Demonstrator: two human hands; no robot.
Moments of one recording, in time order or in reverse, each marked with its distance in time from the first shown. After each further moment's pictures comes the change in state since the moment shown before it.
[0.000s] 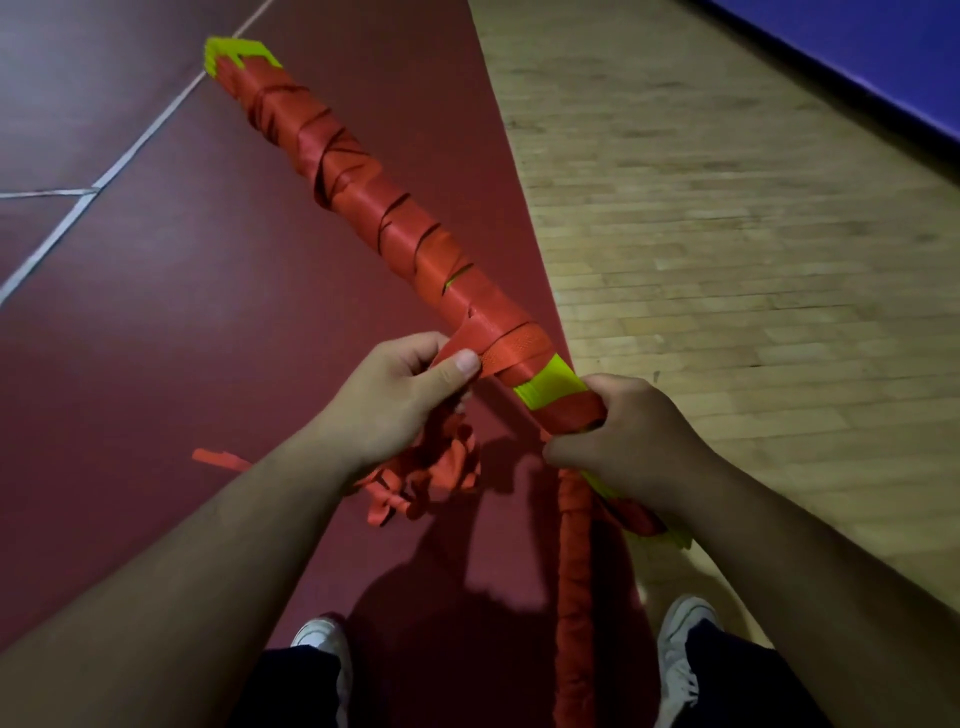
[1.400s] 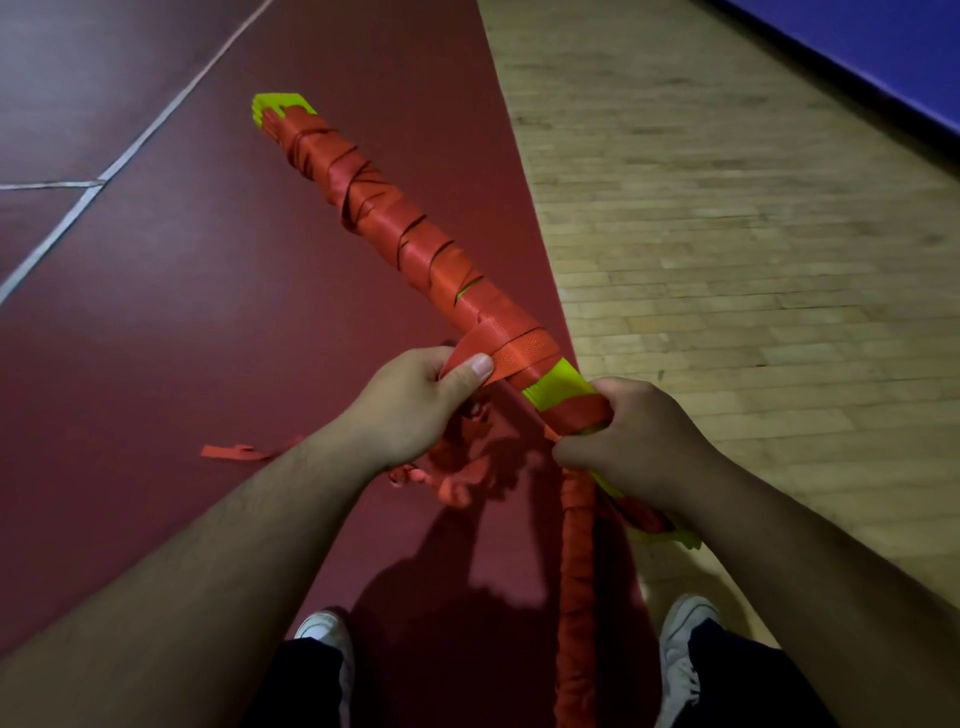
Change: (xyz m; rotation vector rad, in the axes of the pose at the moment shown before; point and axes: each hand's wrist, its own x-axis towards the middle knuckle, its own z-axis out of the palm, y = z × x) left_hand 0.003 -0.004 0.003 0.360 0.033 -0.055; right_hand 0.004 0.006 0.005 -0.049 -0.008 0.024
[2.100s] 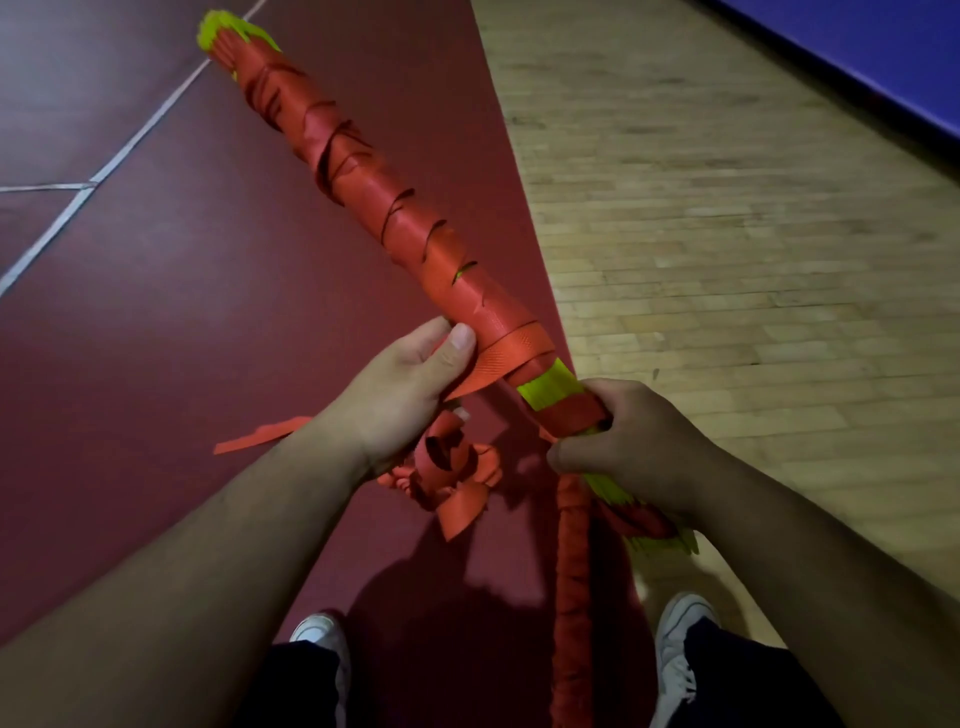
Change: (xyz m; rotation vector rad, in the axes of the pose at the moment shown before) left_hand -0.002 0.013 0.004 -0.534 -0.091 0.018; right_hand -0.007 -0.001 -0.012 0.198 -0.178 -0.022
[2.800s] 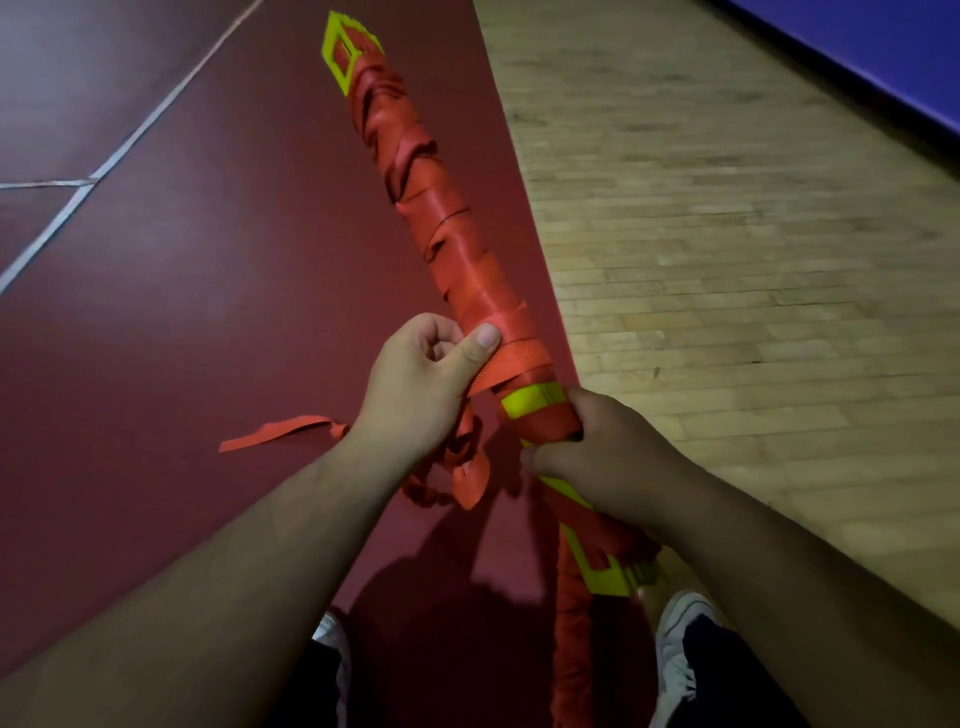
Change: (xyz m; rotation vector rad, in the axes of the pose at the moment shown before) left_hand 0.006 -0.005 0.016 0.153 0.371 0.077; right_hand -0.002 -0.010 0.021 -0.053 0.018 0.048
